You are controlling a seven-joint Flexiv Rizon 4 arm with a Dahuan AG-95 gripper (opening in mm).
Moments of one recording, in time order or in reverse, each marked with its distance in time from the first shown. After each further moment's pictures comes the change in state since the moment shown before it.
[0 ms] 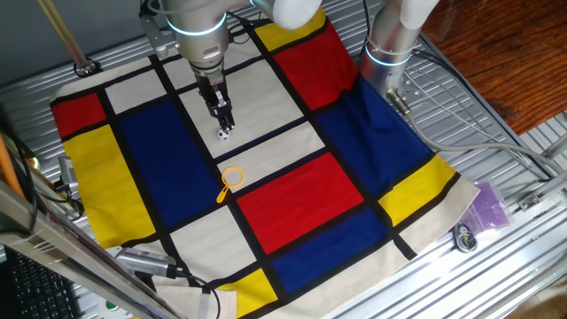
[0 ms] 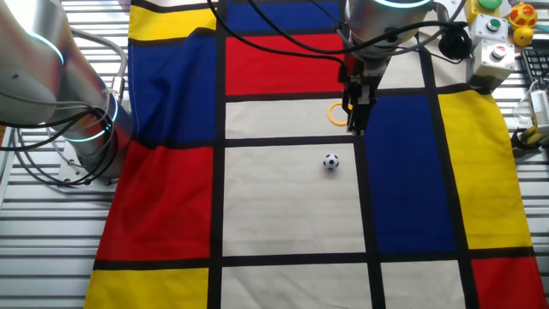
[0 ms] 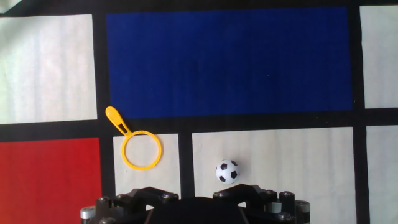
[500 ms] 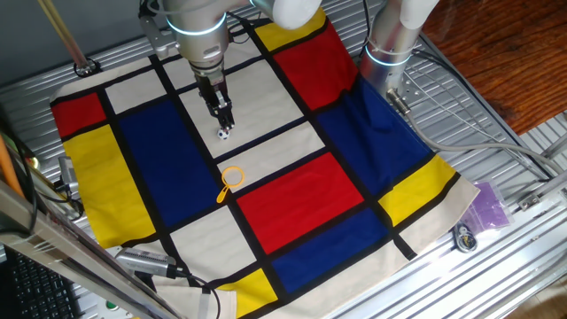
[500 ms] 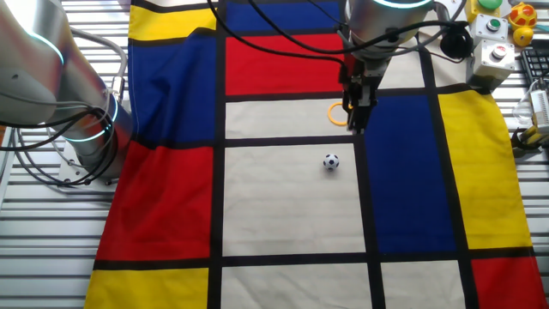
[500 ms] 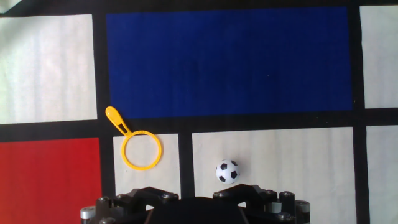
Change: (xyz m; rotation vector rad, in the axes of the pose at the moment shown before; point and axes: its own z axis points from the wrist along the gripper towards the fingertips) arm 0.000 0.000 0.000 -0.007 -0.002 -0.074
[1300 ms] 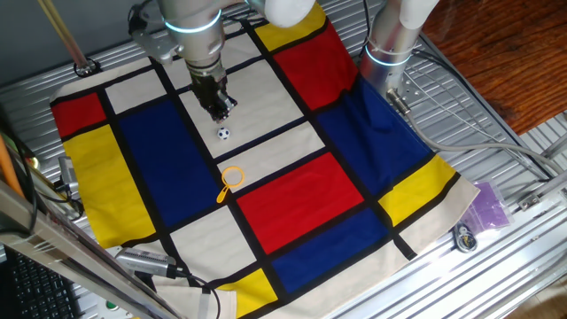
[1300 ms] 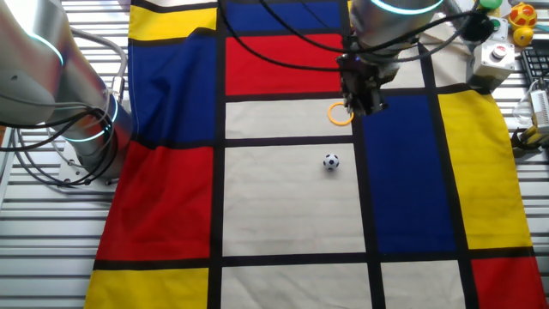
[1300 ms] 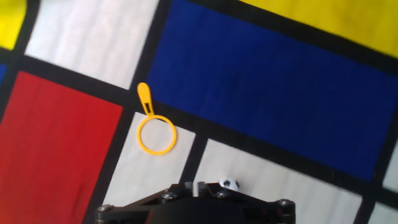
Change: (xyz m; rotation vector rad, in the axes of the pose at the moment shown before) arm -0.013 0.012 0.000 -0.025 0.008 -0.350
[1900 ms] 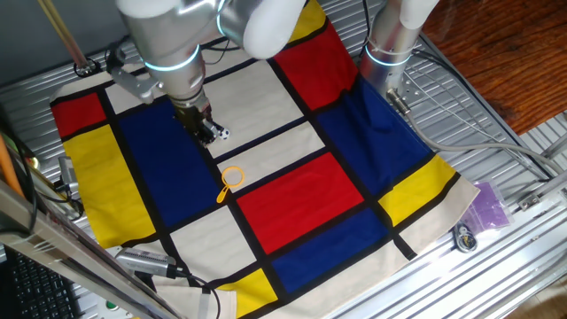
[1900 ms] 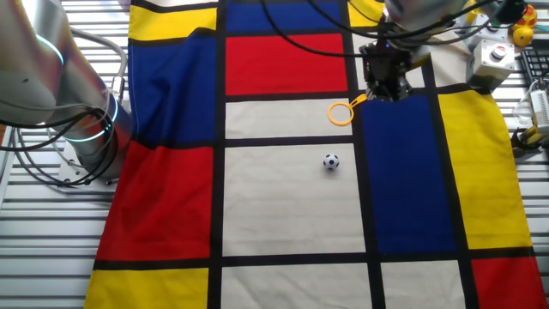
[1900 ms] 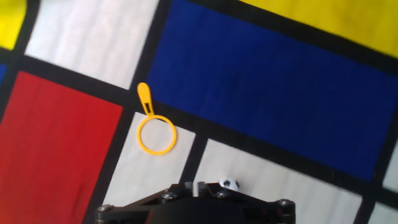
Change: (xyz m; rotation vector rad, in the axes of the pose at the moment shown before) arm -0.054 0.008 0.023 -0.005 0.023 -0.034
